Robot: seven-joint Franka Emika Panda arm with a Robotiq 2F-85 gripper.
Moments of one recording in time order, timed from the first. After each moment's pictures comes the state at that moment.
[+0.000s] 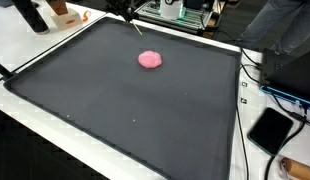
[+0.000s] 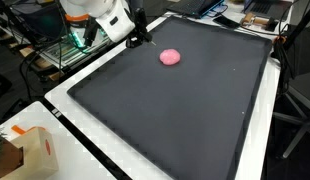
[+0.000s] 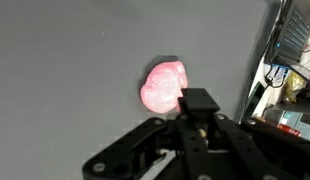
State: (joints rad) arm -0.10 0.06 -0.24 -2.34 0.72 1.99 -0.98
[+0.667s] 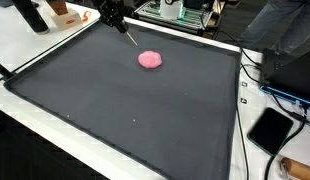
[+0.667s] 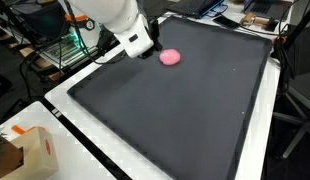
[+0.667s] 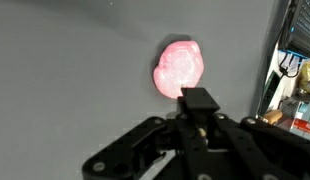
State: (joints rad) arm -0.14 0.23 -0.17 -2.16 0.72 1.97 -0.89
